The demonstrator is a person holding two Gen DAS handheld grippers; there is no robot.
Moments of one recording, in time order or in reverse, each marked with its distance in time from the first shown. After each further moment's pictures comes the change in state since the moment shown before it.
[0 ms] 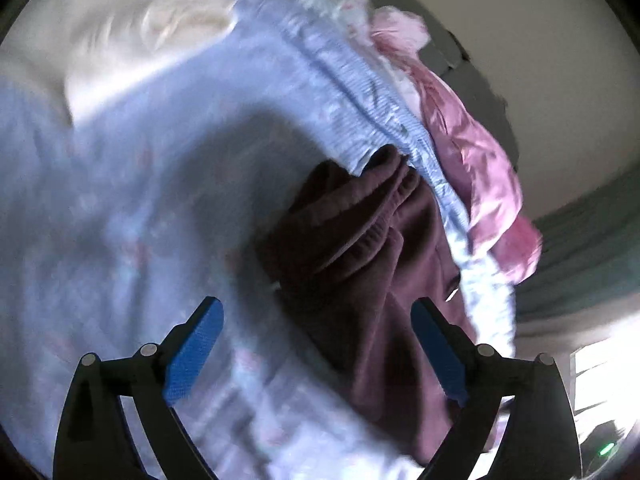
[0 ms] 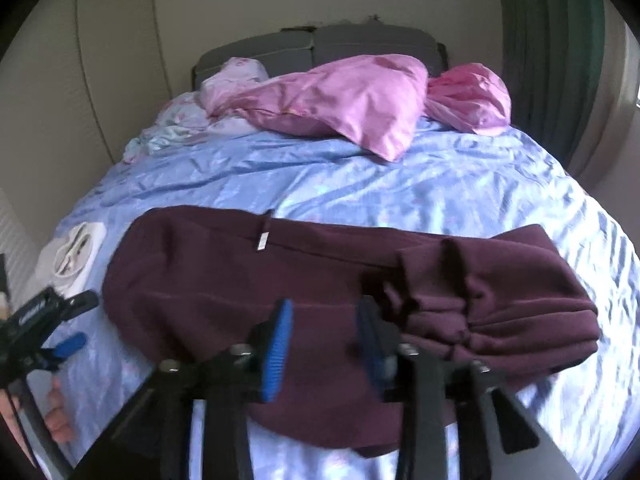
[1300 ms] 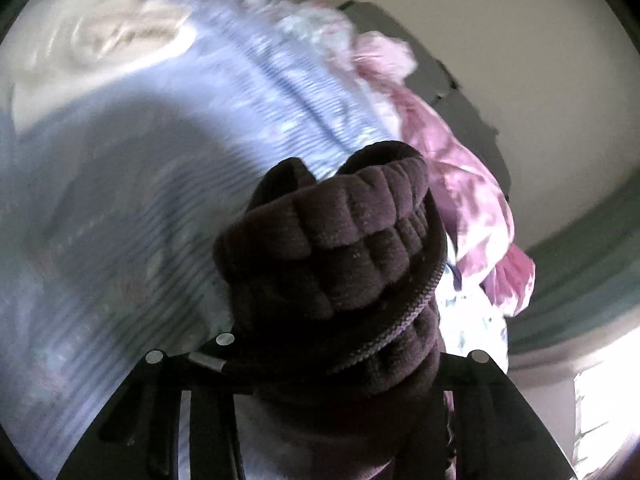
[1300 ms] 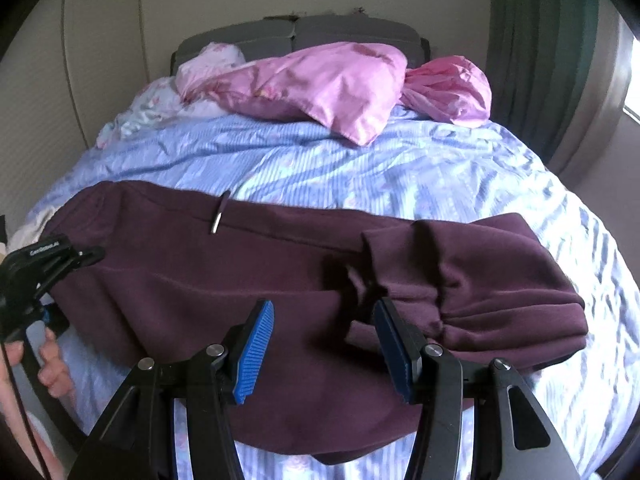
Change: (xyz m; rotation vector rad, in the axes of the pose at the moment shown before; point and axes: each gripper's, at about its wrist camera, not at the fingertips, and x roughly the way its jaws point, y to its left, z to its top) left arm 0.030 -0.069 -0.010 0.081 -0.191 0.006; right arm 0.018 -0.024 -0.008 0.008 0.028 -0.104
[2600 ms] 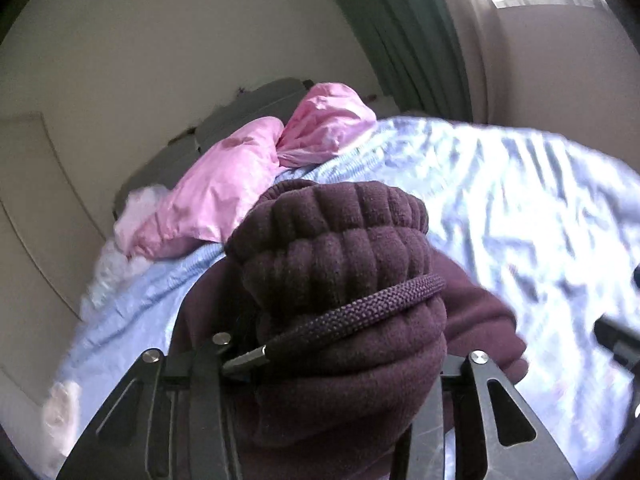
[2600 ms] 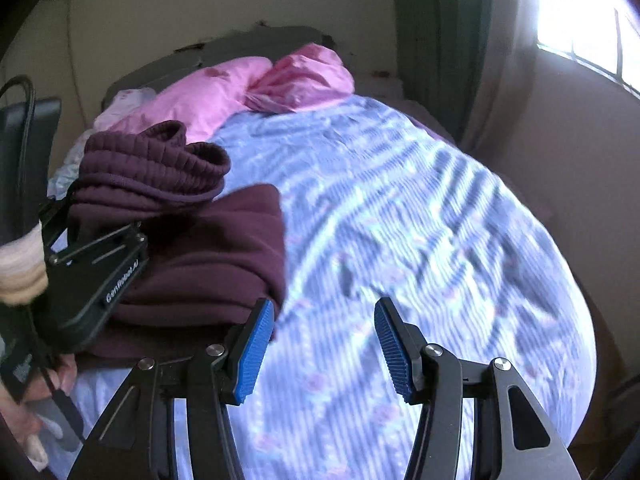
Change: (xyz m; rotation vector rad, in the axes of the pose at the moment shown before) left arm 0.025 -0.333 -0.351 1.407 -0.185 0.142; right arm -0.053 -0.295 -0.066 0.191 -0.024 -0.122
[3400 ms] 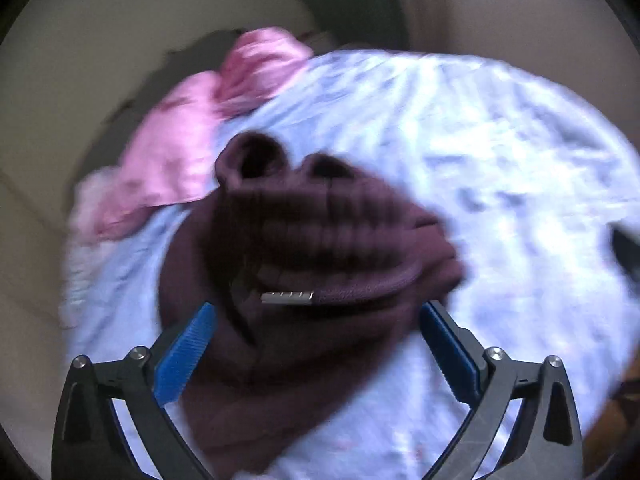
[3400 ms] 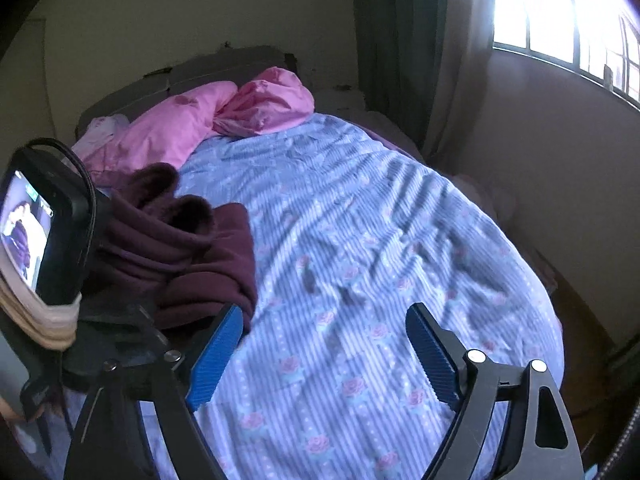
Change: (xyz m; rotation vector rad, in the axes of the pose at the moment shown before) left arm -0.025 0.006 0.002 0.112 0.227 -0.278; right arm -0.059 -0.009 -0.007 0.065 -0.069 -0.089
